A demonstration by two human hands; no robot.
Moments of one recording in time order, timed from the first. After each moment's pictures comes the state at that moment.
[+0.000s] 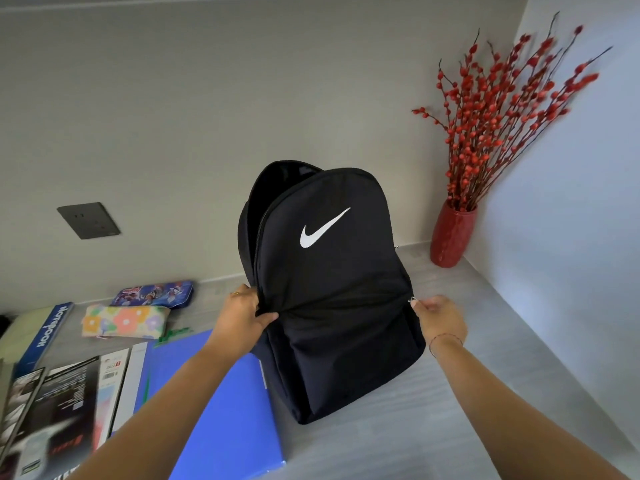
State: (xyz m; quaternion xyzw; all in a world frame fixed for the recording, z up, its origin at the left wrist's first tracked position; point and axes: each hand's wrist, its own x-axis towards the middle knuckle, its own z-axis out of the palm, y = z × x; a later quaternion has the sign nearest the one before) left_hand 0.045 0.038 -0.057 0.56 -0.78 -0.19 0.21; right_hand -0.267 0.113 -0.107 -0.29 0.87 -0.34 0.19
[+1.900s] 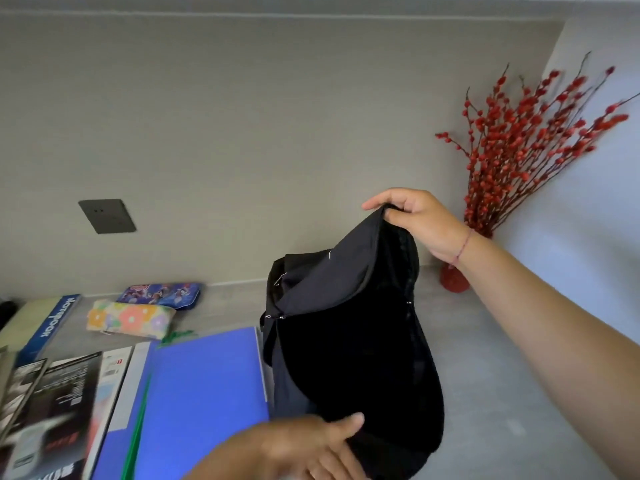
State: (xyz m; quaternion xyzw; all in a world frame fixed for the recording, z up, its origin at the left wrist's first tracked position) left_hand 0.018 0.138 -0.037 0.37 -0.58 -0.70 -0.19; right_hand -0.241 0.031 0.088 -0.68 0.51 -0.42 0.32
